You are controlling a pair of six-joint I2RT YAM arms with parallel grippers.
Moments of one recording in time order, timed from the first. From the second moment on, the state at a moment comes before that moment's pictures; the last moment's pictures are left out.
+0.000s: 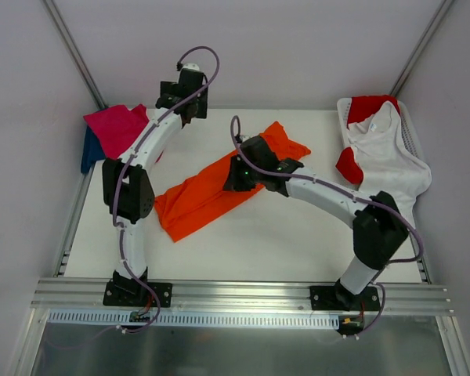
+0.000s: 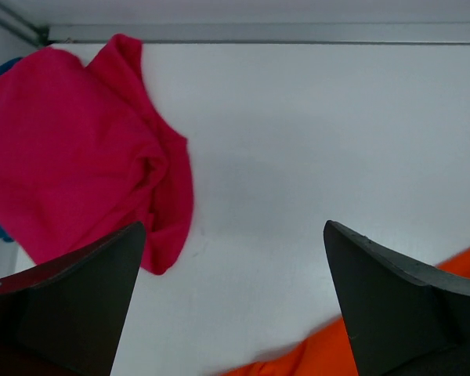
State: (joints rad) left arm -0.37 2.10 2.06 -0.62 -0.51 -0.10; right arm 0.77 1.64 1.28 -0.37 -0.14 0.62
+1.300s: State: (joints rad) left arm -0.23 1.85 1.66 -0.64 -0.50 -0.36; right arm 0.91 1.81 0.89 0.06 -0.29 0.78
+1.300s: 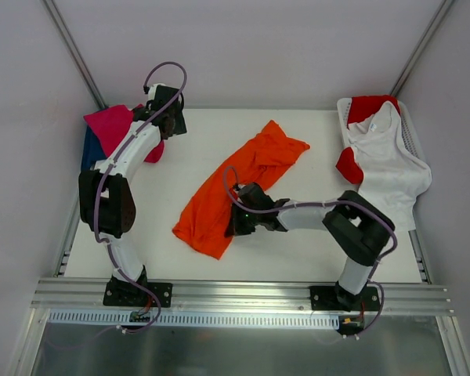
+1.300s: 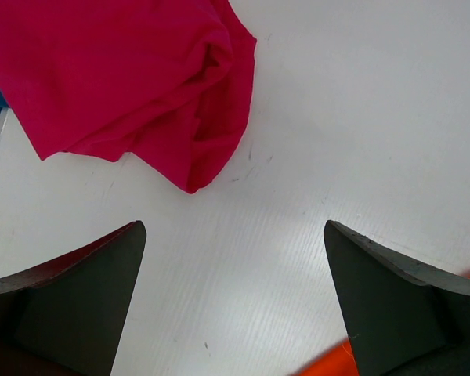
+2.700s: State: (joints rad) left arm -0.47 2.36 2.14 -0.45 0.55 -0.39; right arm 0.97 0.91 0.77 -0.95 0.44 0.94
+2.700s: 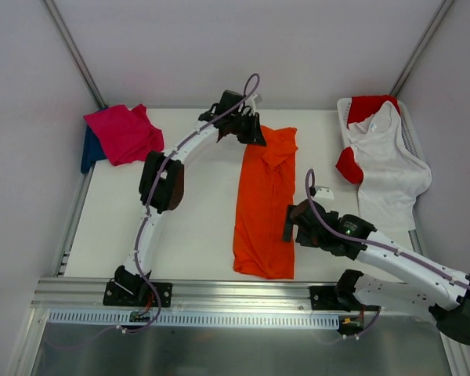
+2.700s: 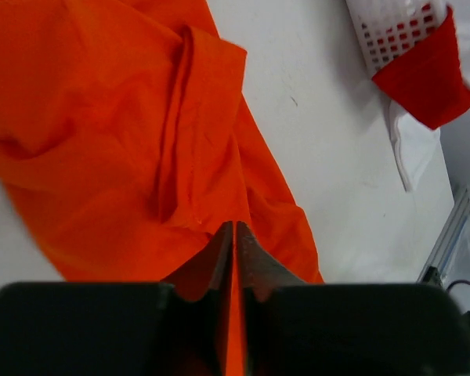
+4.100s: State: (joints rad) left arm -0.43 2.54 2.30 -0.54 -0.03 -0.16; right arm 0.96 0.88 0.74 -0.94 0.51 0.95
